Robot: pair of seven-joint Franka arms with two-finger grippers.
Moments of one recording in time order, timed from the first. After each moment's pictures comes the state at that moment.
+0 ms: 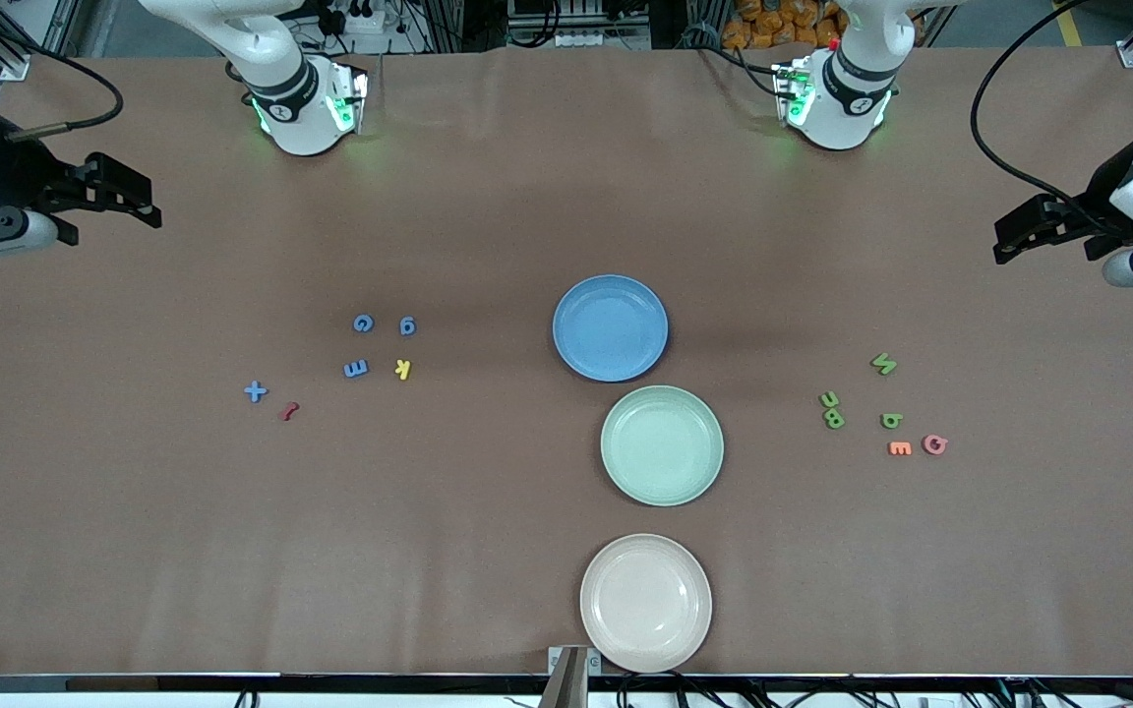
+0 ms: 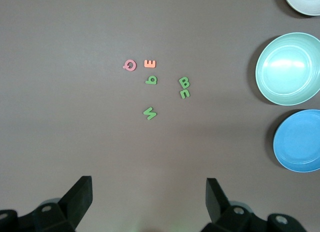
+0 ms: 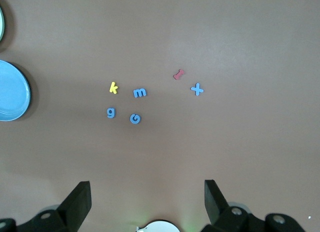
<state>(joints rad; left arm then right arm) 0.09 0.02 -0.17 -1.55 0.03 1.52 -0.11 0.07 -0.02 0.00 -1.55 0.07 1.42 -0.09</state>
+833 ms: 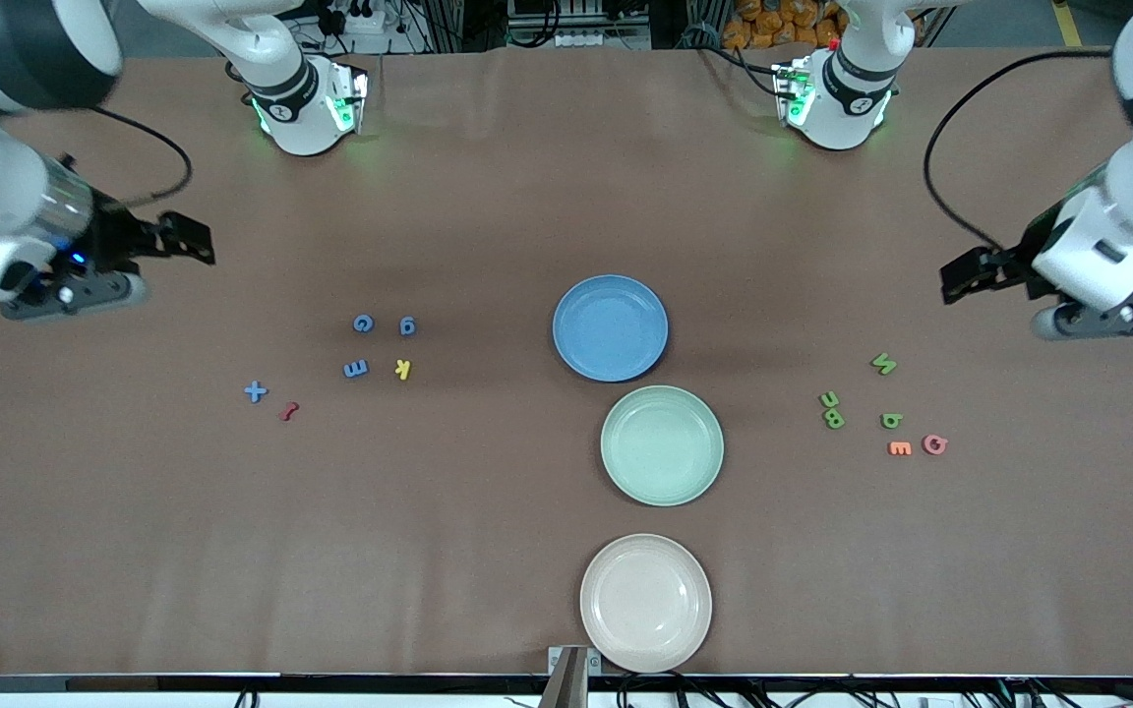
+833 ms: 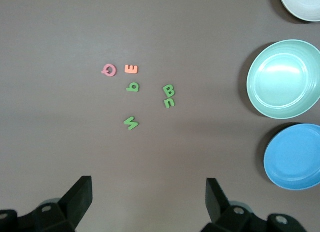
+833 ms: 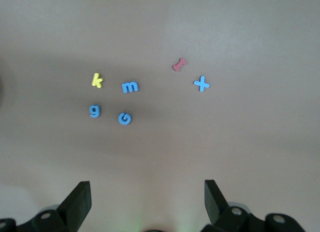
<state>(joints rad) 0.05 0.11 -0.20 -1.57 0.03 1.62 -0.21 0.10 0.01 0.00 -1.79 0.04 1.62 -0.09</state>
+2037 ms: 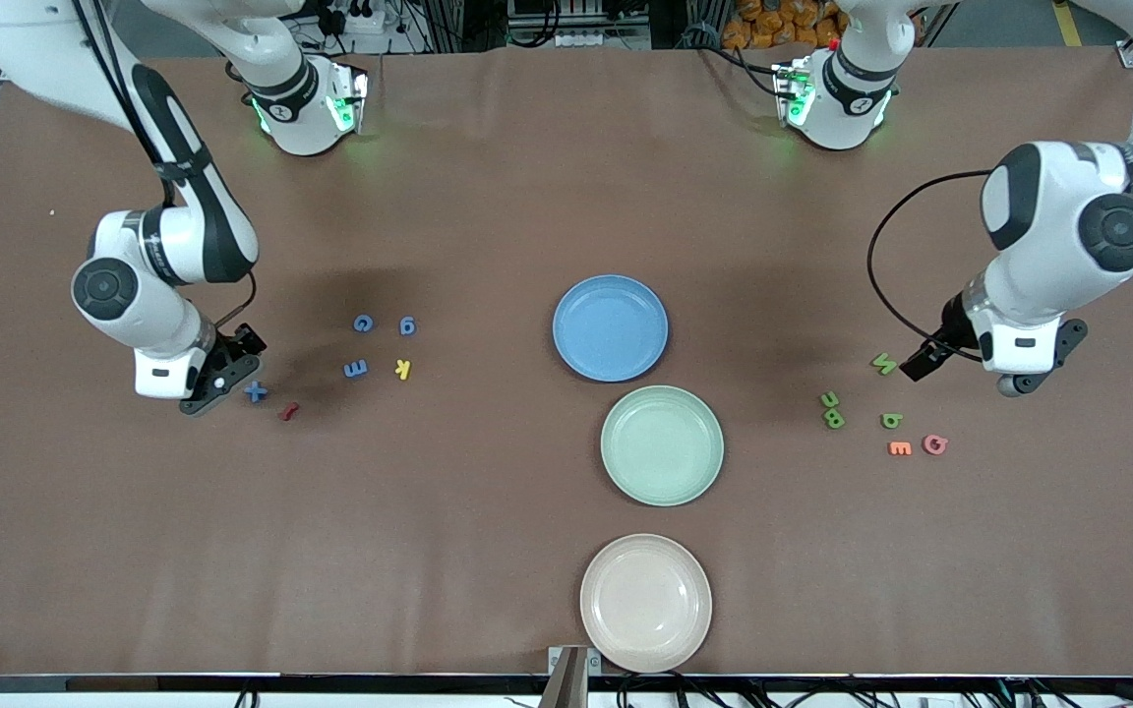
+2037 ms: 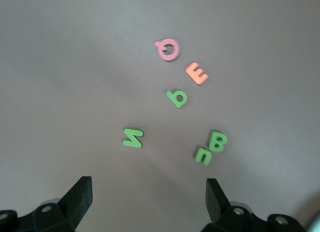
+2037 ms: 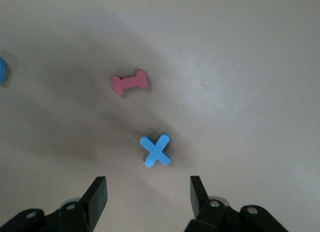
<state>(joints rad) 0.15 0.14 -0.21 -2.11 0.09 2.22 -0.91 -0.01 0.34 -0.01 -2.21 -0.16 2.52 -0.61</state>
